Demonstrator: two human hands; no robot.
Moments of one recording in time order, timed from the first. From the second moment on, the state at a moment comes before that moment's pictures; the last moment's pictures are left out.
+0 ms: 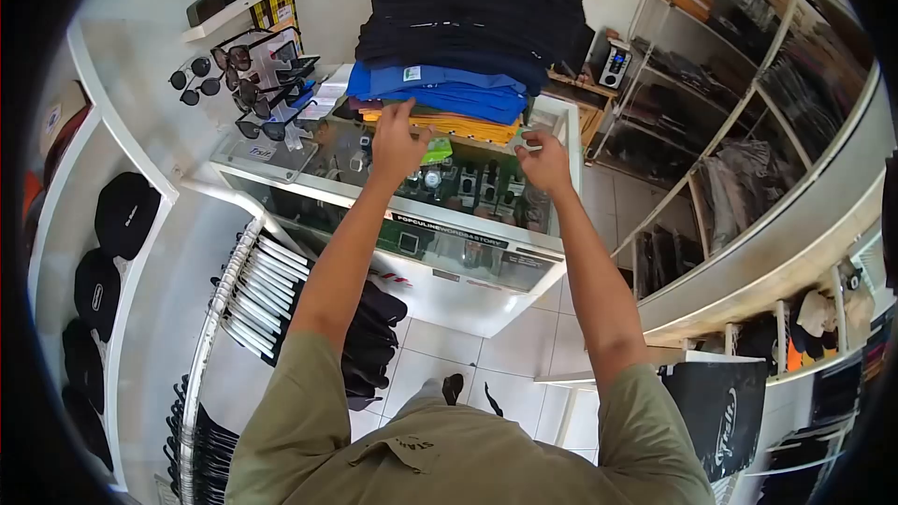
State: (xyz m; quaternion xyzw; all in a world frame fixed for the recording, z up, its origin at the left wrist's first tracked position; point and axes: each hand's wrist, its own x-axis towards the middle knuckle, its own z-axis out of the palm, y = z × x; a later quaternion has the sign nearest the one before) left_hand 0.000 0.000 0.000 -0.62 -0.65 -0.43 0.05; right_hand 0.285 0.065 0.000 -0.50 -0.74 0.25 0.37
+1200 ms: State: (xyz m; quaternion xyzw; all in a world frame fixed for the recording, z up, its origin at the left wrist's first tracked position) left_hand 0.143 0.000 -0.049 -0.70 -0.50 -0.46 -0.21; right_hand 0.311 0.001 -0.052 -0.62 -0.65 0.03 0.44
